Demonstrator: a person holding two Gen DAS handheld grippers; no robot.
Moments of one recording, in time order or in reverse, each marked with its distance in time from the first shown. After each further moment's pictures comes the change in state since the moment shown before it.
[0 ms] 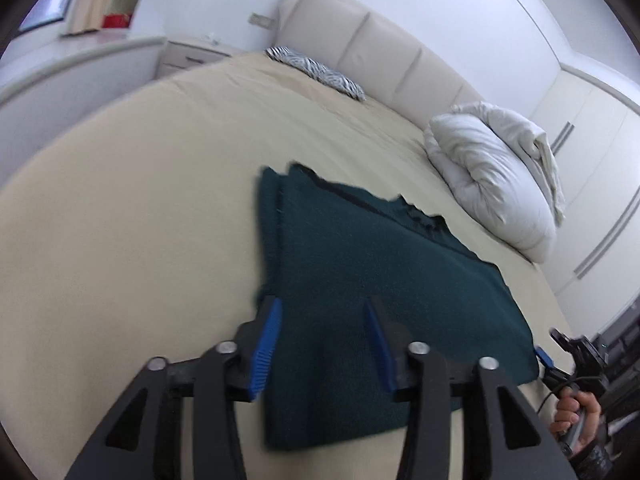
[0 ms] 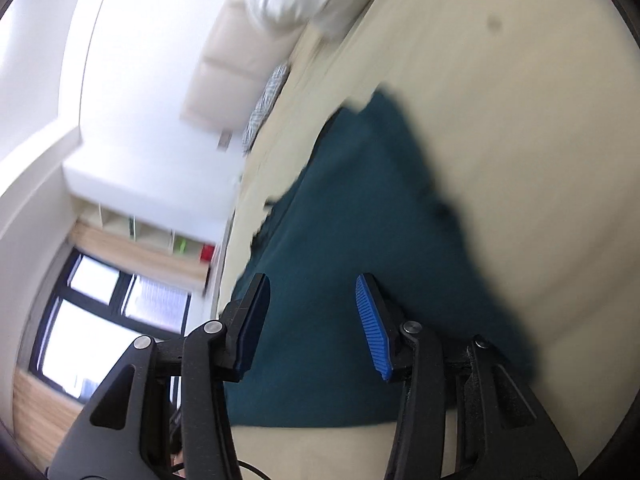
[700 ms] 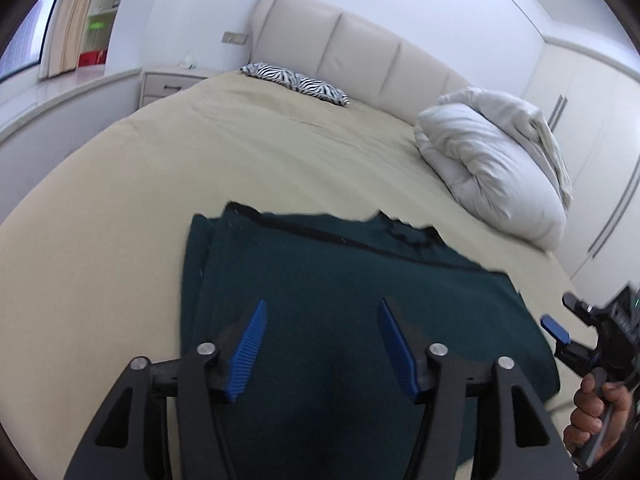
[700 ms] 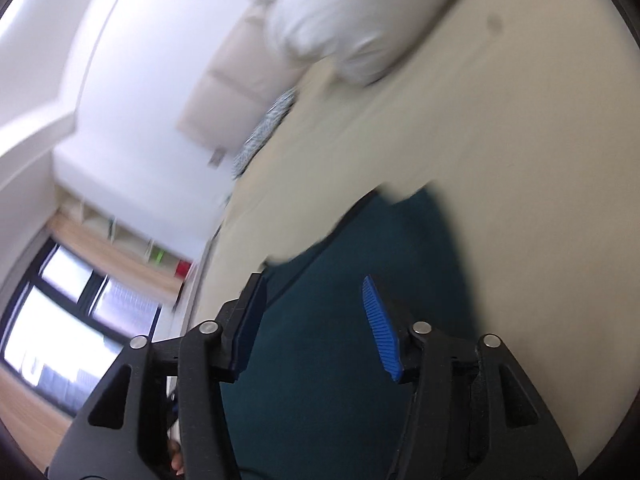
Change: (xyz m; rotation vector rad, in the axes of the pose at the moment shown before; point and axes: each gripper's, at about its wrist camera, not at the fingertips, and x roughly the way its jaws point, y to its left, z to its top) left arm 0.053 -0.064 0.014 0.158 -0.008 0.019; right arm 0.029 0.087 0.020 -0.225 0.048 0.033
